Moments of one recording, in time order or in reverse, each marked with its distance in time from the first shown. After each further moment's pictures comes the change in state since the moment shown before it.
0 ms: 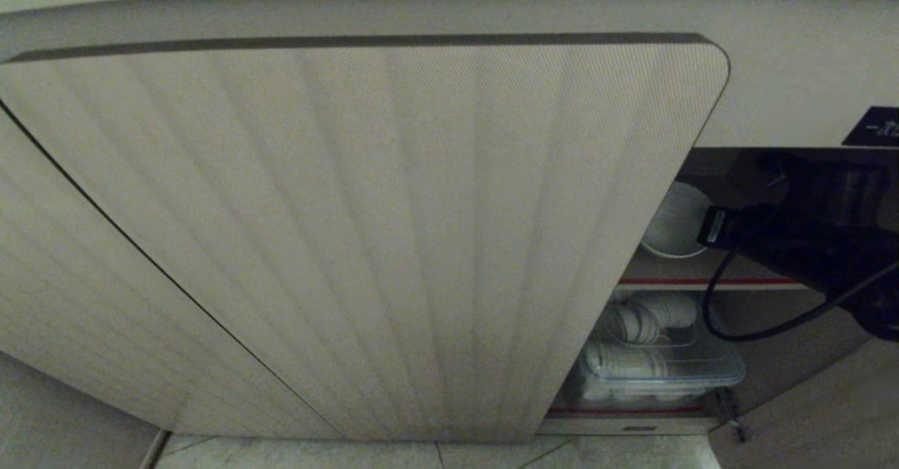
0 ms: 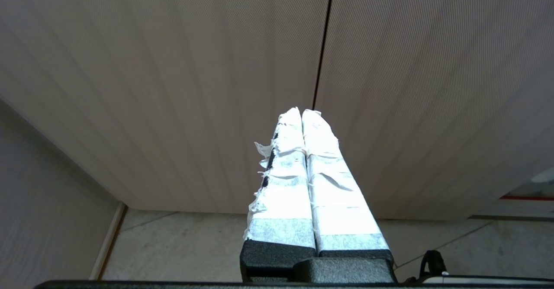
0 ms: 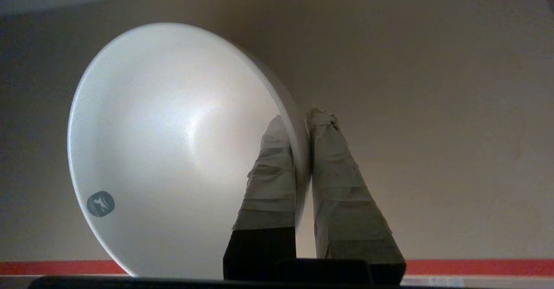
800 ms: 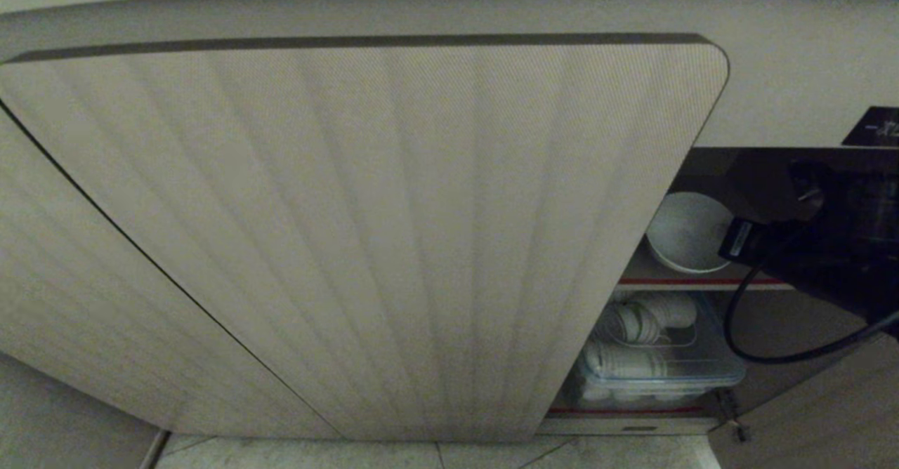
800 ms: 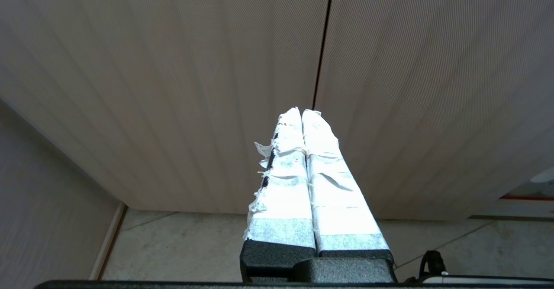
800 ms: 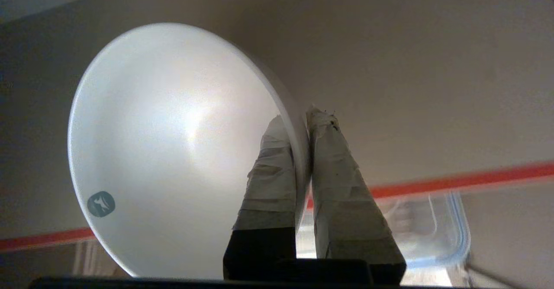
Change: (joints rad) left arm 0.000 0.000 0.000 0.000 0.000 0.000; right arm -0.003 -0.116 0.103 0.075 -0.029 0.109
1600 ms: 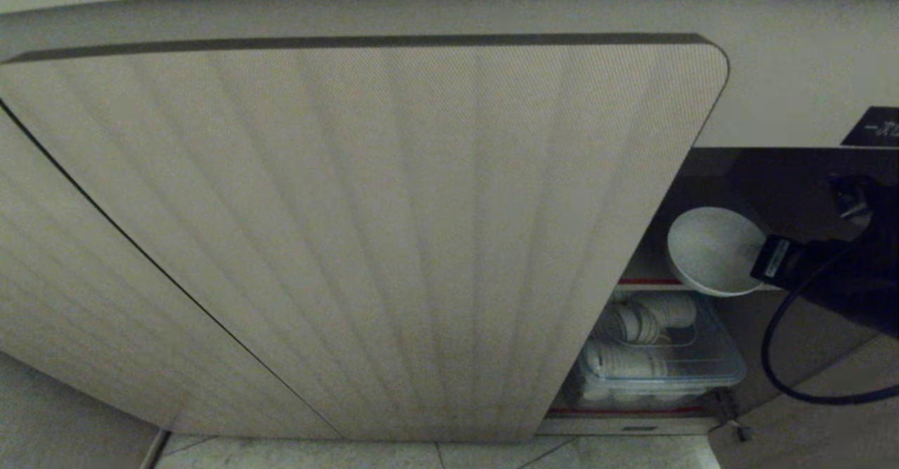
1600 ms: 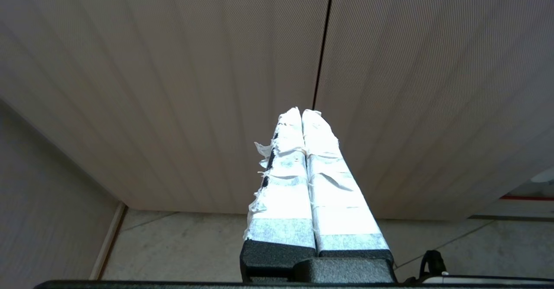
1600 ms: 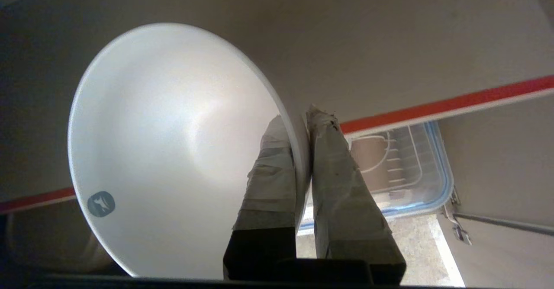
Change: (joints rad) left arm 0.000 0.000 0.000 0.000 0.000 0.000; right arm -0.013 -0.157 0.101 0.112 0.001 0.039
